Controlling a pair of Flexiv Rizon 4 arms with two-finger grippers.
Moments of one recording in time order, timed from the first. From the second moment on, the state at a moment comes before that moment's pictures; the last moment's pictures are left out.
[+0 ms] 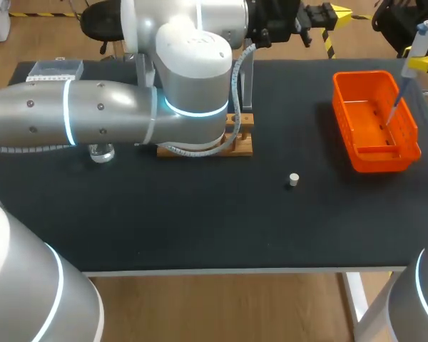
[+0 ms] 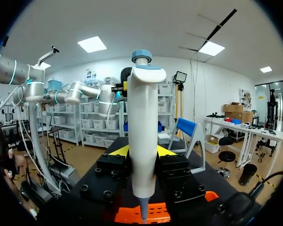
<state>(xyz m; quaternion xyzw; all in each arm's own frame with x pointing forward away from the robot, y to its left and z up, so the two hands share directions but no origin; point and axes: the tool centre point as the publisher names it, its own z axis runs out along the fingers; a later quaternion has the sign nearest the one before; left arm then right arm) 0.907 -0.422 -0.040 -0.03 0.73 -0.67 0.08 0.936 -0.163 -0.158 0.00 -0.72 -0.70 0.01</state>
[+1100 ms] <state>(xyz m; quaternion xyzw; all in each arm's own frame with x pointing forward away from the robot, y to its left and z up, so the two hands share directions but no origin) 0.908 -0.509 -0.047 -0.01 0.72 -0.70 0.03 0.936 -0.163 -0.158 0.00 -0.72 -0.70 0.01</state>
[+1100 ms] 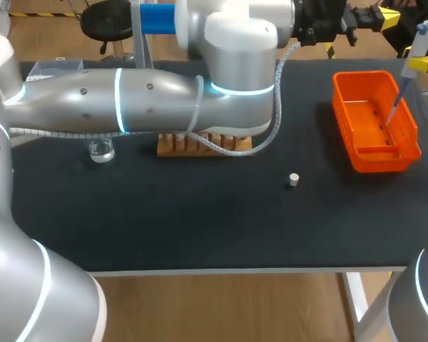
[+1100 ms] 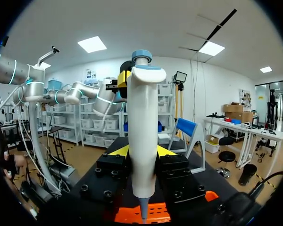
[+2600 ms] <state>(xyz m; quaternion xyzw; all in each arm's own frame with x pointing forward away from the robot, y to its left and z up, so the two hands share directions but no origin) 0.923 -0.567 -0.057 -0.01 0.72 -0.70 0.01 0.936 -0.163 -0.158 0.00 -0.72 -0.70 0.01</state>
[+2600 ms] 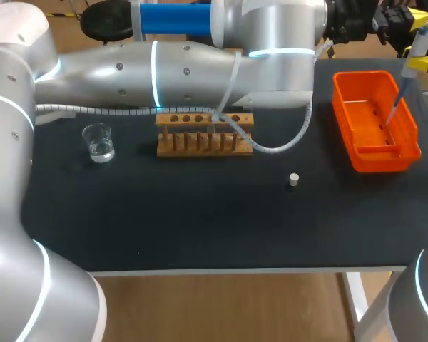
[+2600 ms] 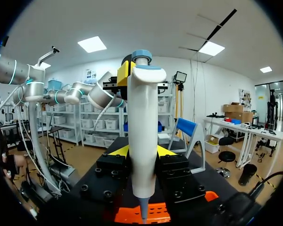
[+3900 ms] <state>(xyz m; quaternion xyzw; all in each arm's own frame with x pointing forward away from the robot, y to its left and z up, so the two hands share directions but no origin) 0.933 -0.574 -0.070 -0.02 0.72 -0.69 0.00 0.936 -0.163 -0.160 0.00 -0.72 -0.70 0.01</state>
